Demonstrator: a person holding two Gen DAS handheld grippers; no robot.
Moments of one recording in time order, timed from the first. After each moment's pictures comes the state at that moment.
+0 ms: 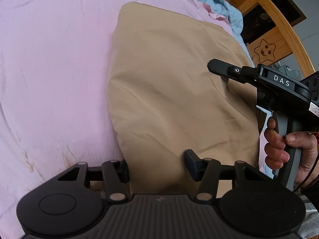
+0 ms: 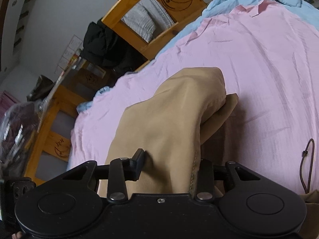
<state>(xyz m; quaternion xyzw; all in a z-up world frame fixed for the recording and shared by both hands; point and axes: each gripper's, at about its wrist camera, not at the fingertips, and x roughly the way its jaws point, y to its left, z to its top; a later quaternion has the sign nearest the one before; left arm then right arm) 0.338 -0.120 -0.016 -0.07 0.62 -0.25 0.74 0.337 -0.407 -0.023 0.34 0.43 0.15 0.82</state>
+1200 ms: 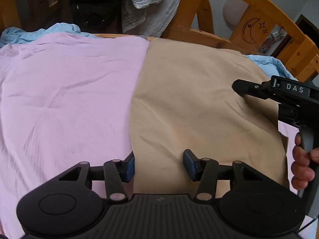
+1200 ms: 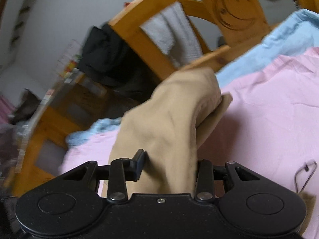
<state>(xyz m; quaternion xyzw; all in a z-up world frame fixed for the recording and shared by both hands) 0.502 -0.038 -0.019 -0.06 0.53 -0.12 0.84 0.548 -0.301 -0.012 0.29 0.40 0.12 0.86</state>
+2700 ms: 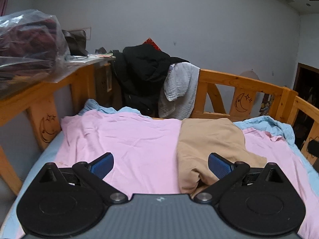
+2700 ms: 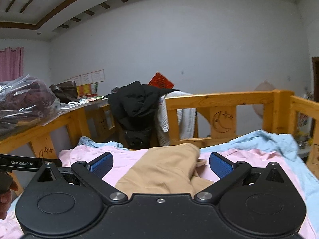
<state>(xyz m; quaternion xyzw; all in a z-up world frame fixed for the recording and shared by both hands) 0.251 0.026 0.104 -0.02 0.26 -0.02 0.97 0.228 -0.253 0.119 0.06 0.15 0.08 0.98</state>
